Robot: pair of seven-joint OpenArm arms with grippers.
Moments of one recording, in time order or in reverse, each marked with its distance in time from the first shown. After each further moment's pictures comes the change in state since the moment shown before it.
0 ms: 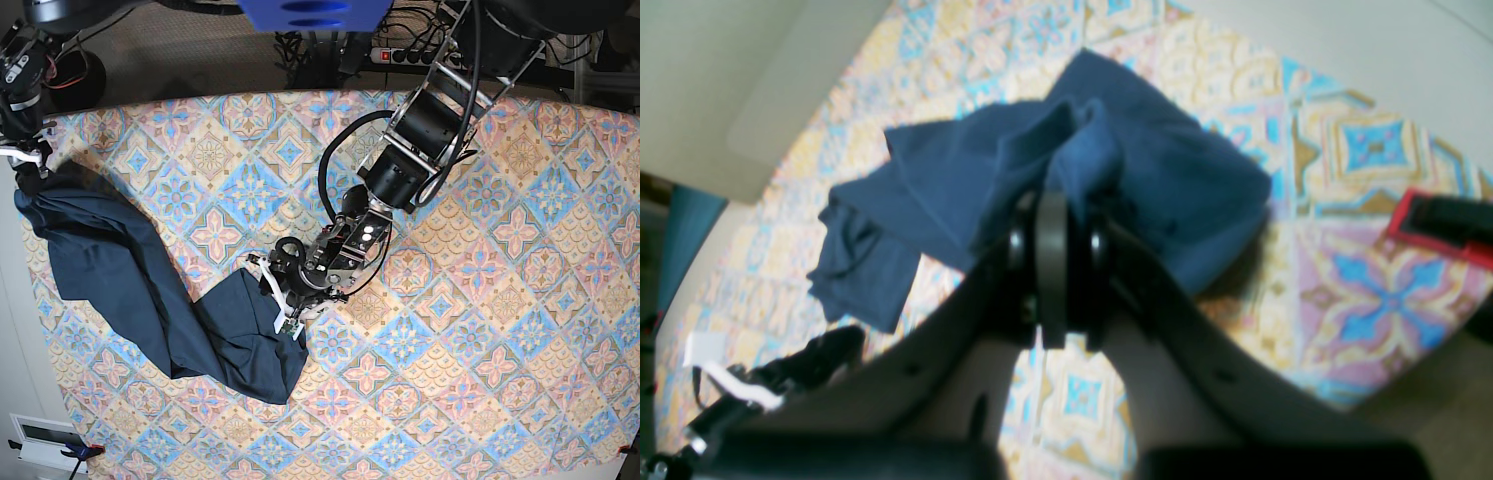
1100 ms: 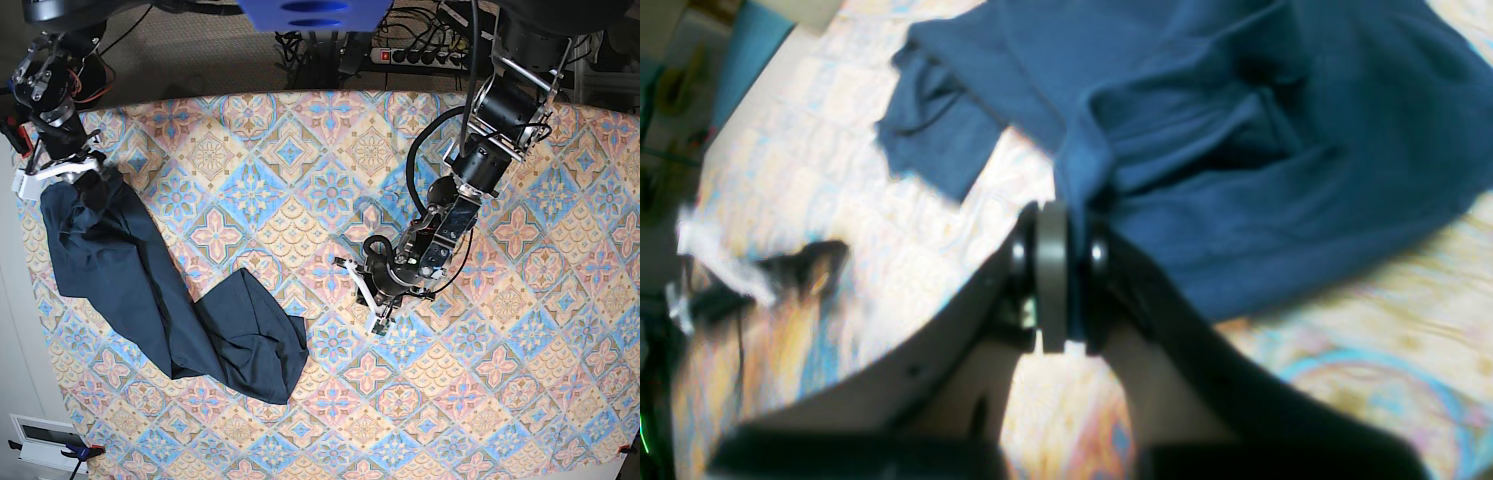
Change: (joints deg) left arm 5.8 -21.3 1.4 20.5 -8.7 0.8 4.2; right arm 2.5 0.3 -14.1 0.2 -0.9 13.4 -9.7
